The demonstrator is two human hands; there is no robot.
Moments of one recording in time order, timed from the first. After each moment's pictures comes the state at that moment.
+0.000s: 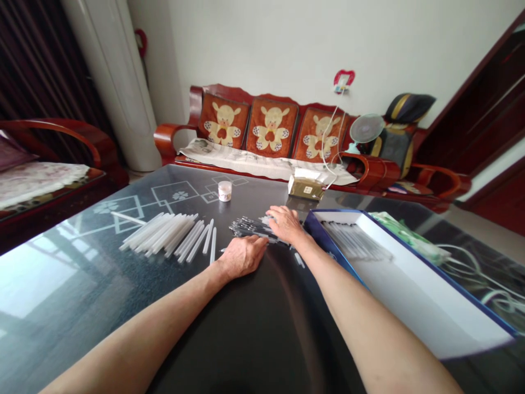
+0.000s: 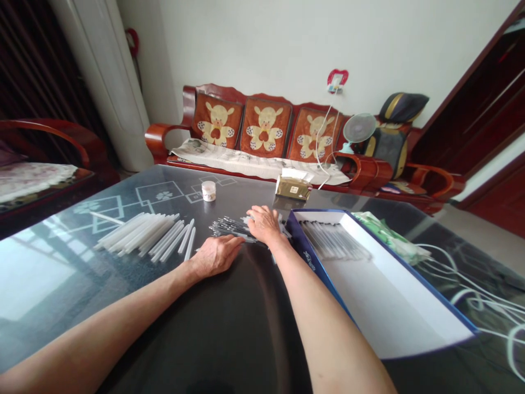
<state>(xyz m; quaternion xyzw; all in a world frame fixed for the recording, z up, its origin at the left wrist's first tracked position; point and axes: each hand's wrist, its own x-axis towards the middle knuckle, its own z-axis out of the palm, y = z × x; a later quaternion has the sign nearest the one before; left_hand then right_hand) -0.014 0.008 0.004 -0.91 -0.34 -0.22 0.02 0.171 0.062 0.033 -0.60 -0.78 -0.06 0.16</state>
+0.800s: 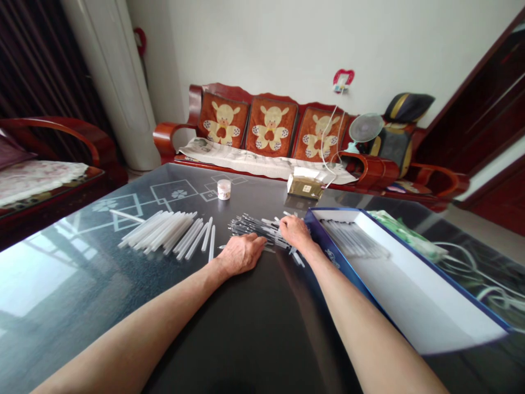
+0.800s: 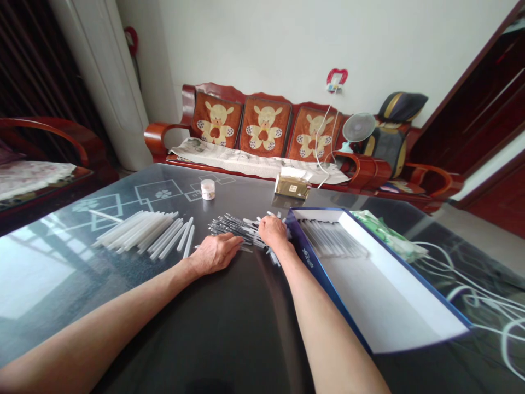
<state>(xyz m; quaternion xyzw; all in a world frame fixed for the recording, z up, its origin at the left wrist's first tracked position) -0.014 0.008 0.002 -0.91 -0.36 -0.19 0.02 0.188 0.043 0.026 -0.71 -0.69 -0.03 0.12</state>
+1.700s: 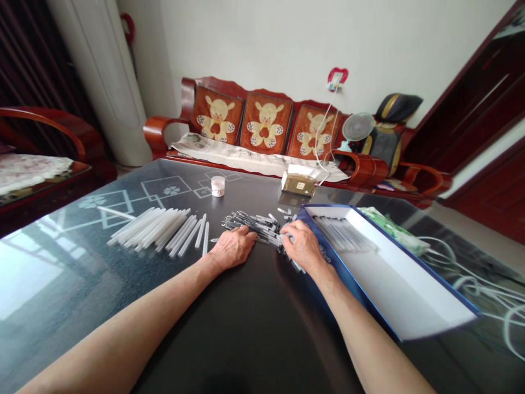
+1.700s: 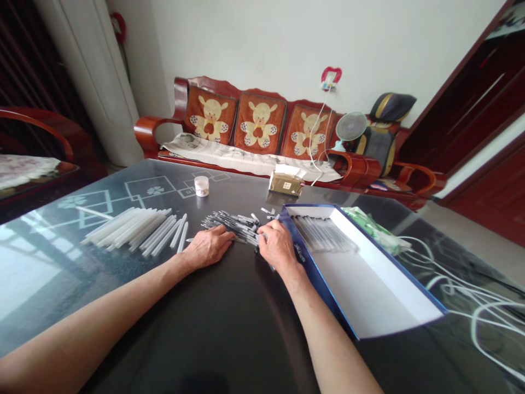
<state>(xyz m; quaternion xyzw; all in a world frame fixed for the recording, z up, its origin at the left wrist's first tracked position) -0.015 0.012 0.002 -0.90 -0.39 -0.16 0.03 0.207 -0.023 0.022 -0.60 -0.75 -0.09 0.26</state>
